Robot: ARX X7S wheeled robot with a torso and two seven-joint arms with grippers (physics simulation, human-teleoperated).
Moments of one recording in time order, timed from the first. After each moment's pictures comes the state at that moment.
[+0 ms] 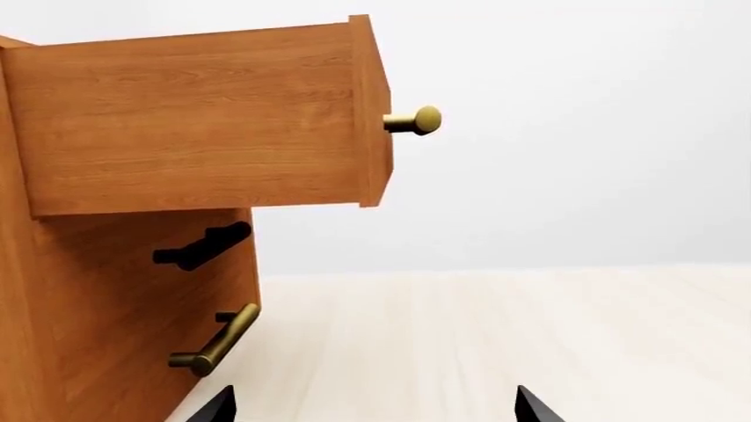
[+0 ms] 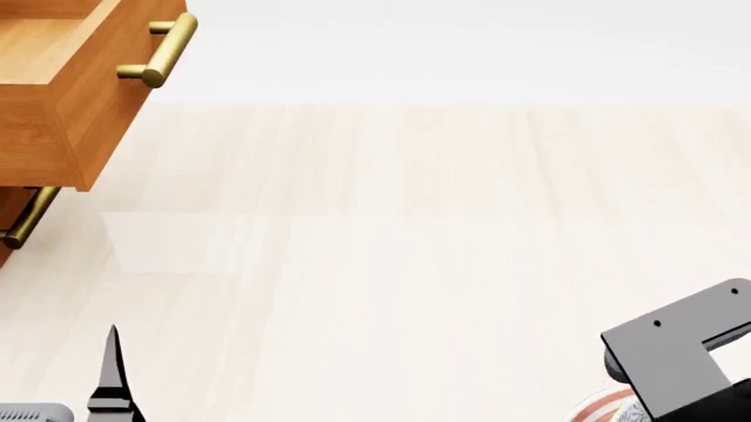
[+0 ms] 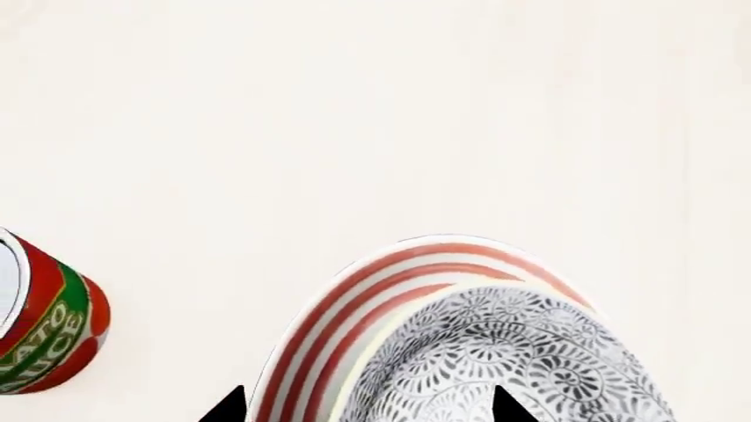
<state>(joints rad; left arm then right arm) -0.08 -0.39 0.27 0.20 -0.29 0.00 -0.38 1.42 1.25 -1.38 -0.43 1.77 0.87 0.62</state>
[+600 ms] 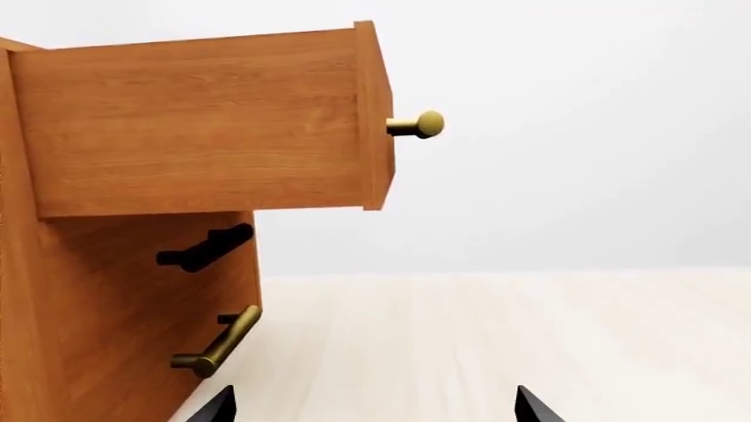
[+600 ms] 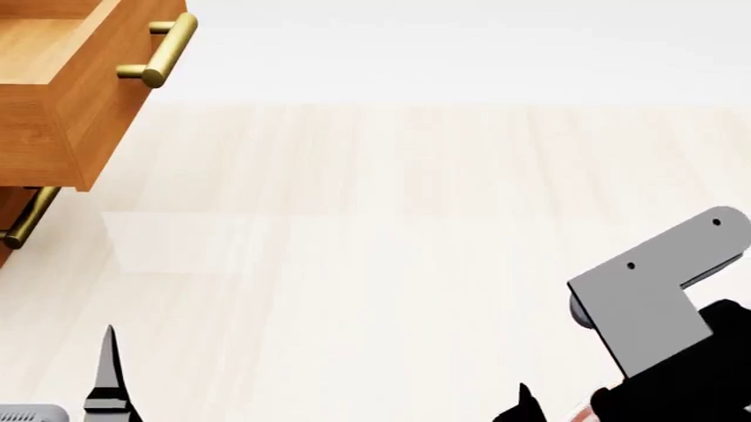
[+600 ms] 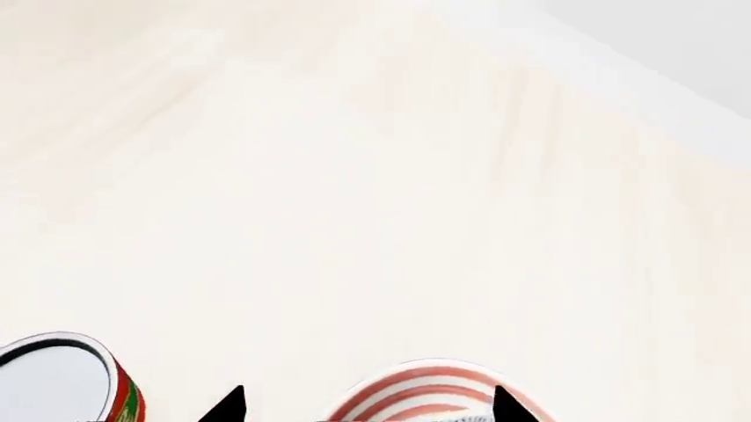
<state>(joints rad) -0.07 -0.40 0.27 0.21 -0.29 0.00 -0.39 1.49 1.22 -1.30 -0.53 1.74 0.85 0.62</state>
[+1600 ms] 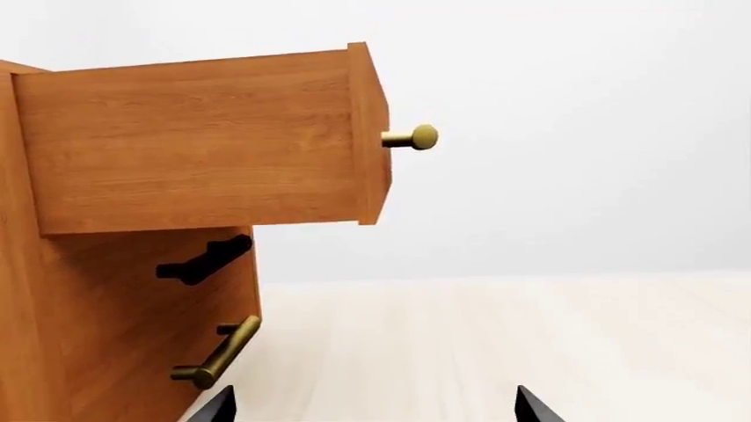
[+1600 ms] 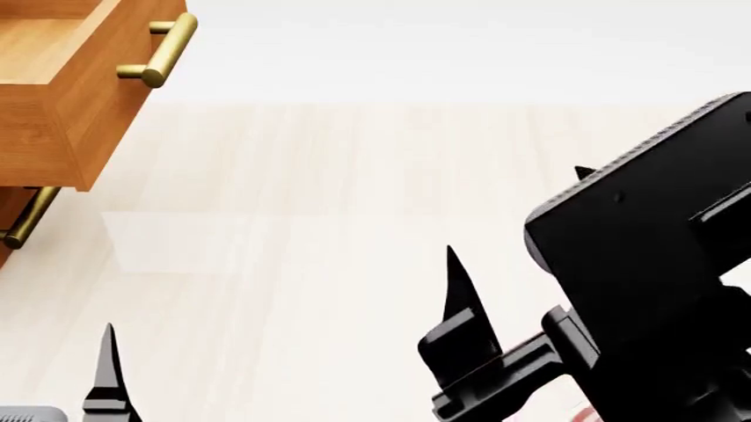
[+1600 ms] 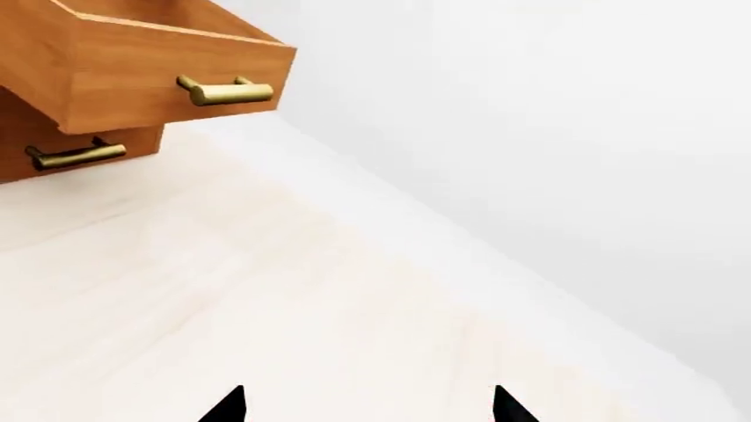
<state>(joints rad) -0.06 -0.42 0.28 0.25 -0.29 -0.01 -0.41 1.57 1.22 -1.16 -0.74 1.57 0.68 0.65</state>
